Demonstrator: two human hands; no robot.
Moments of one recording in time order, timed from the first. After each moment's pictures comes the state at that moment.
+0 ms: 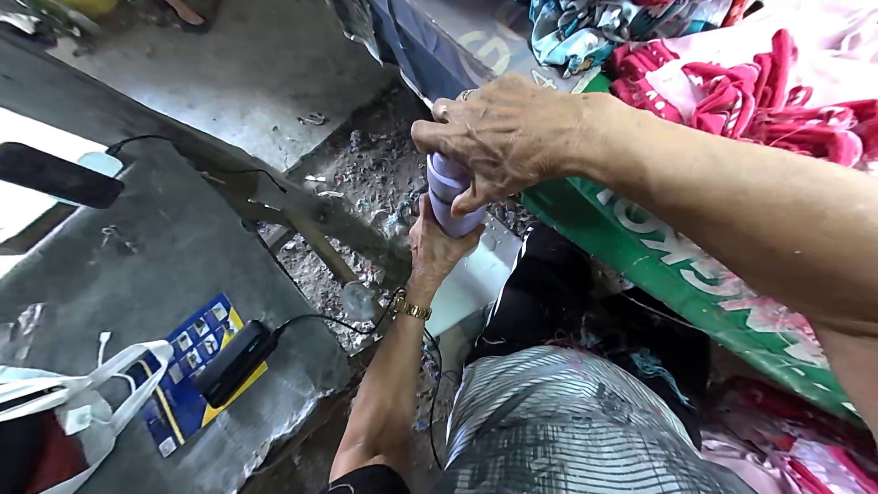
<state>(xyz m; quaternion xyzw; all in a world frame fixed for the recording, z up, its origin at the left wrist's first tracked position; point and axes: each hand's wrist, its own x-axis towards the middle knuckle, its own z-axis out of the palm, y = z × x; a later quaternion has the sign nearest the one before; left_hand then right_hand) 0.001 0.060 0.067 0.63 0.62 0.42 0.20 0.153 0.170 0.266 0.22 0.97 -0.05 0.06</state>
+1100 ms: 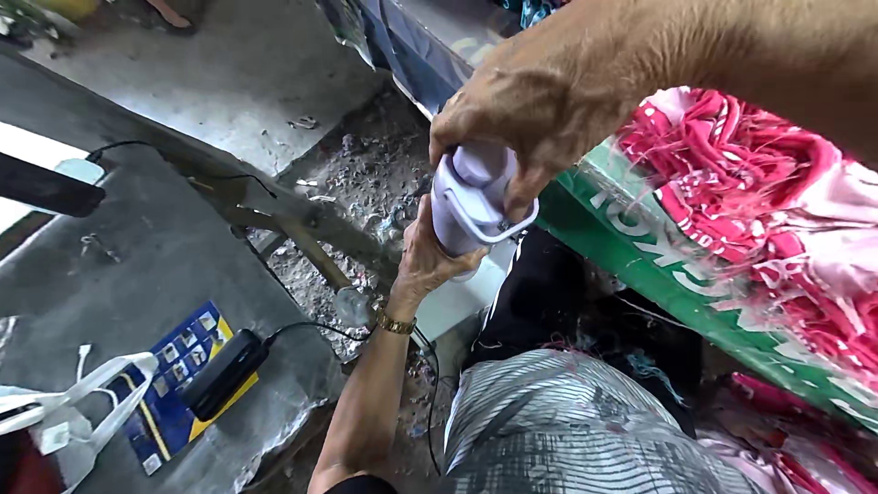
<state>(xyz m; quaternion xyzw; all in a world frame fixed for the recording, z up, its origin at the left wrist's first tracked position) -0.012 0.043 0.104 0.68 0.48 0.47 0.30 0.186 0.180 0.324 0.08 0.98 -0.17 0.07</state>
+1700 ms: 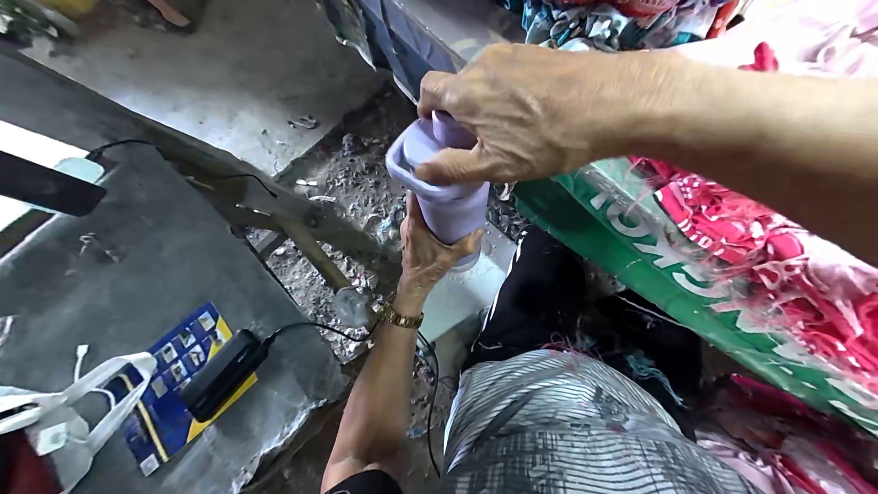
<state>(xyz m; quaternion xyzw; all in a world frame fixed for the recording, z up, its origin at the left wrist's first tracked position) -0.002 0.044 0.103 0.63 0.54 0.49 0.28 0.168 0.161 0.307 0.25 0.96 -0.12 0.00</state>
